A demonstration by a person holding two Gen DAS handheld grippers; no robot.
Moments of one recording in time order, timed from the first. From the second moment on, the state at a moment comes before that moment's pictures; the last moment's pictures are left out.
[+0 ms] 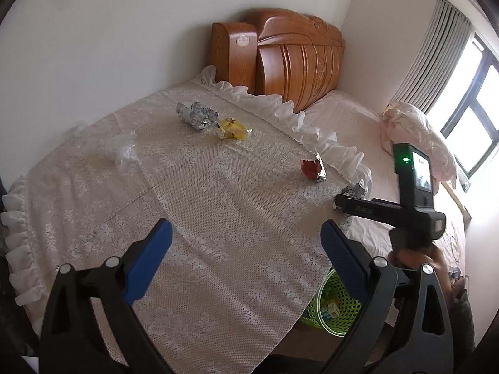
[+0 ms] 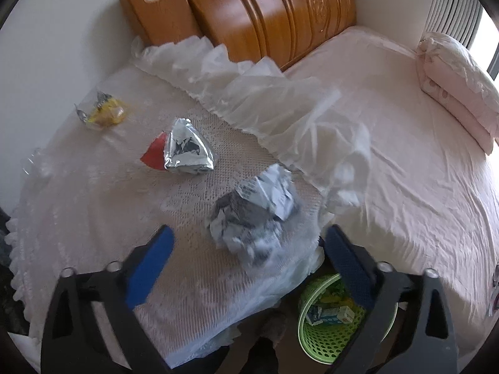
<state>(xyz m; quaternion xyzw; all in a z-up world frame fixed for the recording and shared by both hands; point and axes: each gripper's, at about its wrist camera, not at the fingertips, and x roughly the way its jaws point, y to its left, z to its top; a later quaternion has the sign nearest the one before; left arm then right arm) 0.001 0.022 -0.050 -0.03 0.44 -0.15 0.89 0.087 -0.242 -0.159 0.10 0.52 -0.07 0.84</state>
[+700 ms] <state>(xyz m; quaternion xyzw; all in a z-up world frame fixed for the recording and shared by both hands) 0.030 -0.038 -0.063 0.00 0.45 -0.21 0.87 0.071 -0.258 -0.141 0.11 0.49 -0.05 0.87</state>
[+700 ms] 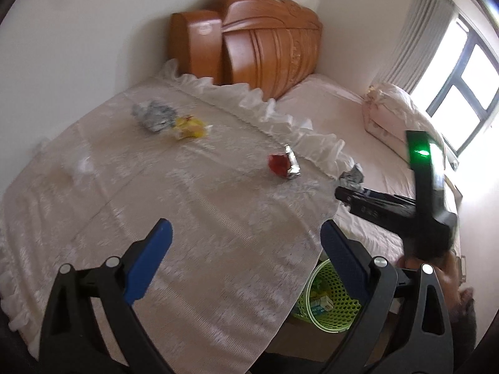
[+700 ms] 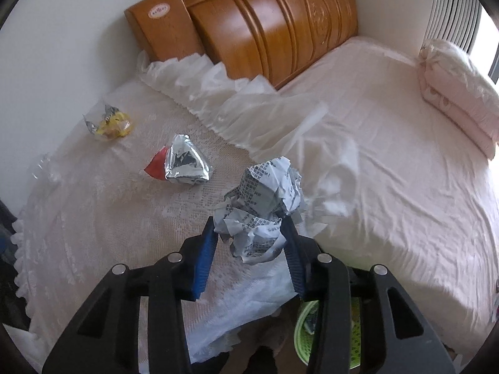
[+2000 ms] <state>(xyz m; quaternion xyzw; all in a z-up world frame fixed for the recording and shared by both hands) 0.130 -0.145 -0.141 0.00 0.53 -0.22 0.82 0.009 -0.309 -0.110 0.15 0.47 -0.07 0.87</state>
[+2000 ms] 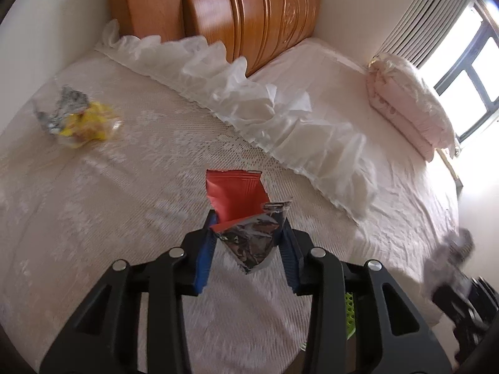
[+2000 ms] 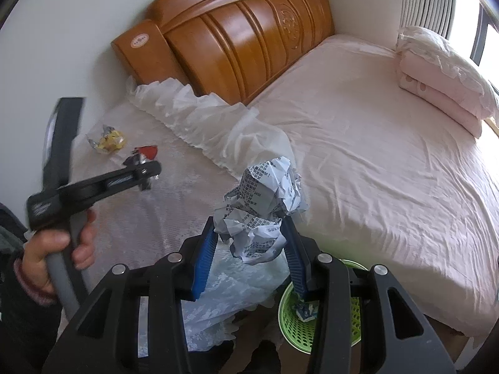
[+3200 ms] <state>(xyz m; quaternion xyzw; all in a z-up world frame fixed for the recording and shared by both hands) -0.053 -0.155 -0.056 0.09 0.45 -0.41 0.79 -0.102 -0.308 -0.125 0.17 0.48 -0.16 0.85</state>
